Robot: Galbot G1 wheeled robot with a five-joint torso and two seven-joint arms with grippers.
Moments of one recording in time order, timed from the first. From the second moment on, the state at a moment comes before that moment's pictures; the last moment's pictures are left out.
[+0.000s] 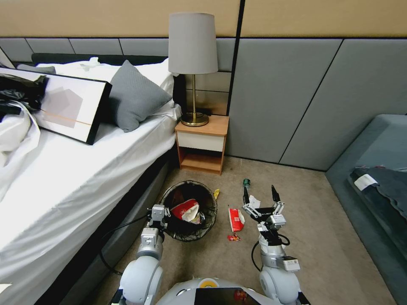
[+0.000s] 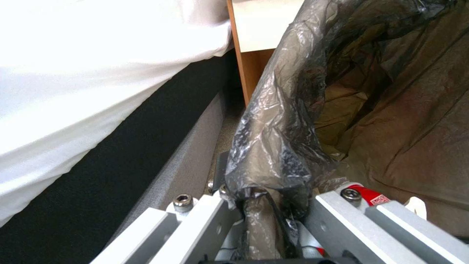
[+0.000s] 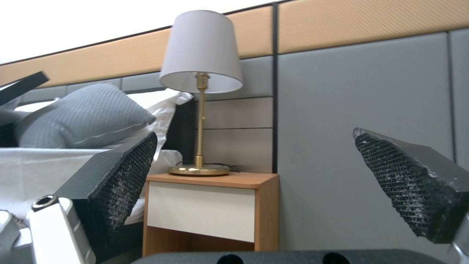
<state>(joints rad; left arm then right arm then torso) 1.65 -1.40 -0.35 -2.29 0.07 0.35 -0.23 -1.68 1.40 0.44 2.13 0.03 0.59 0.03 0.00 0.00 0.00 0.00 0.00</state>
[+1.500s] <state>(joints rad) 1.67 -1.39 -0.35 -2.30 0.07 0.35 -0.23 -1.56 0.99 0.36 1.58 -0.03 0.36 -0.31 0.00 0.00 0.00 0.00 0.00</state>
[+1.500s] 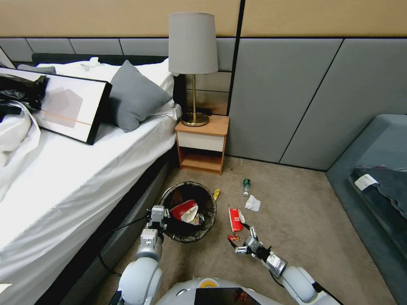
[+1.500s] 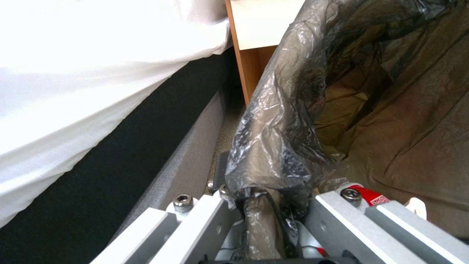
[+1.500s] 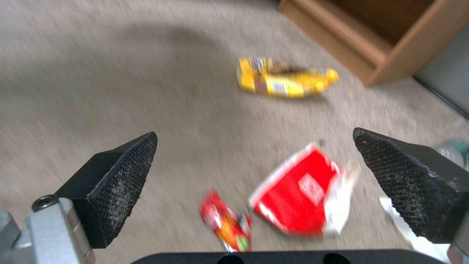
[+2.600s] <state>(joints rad) 1.68 -1.39 -0.35 -2.31 0.08 0.35 -0.23 -1.41 1.12 0.32 1.28 0.00 0.39 -0.32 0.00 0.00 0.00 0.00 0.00</state>
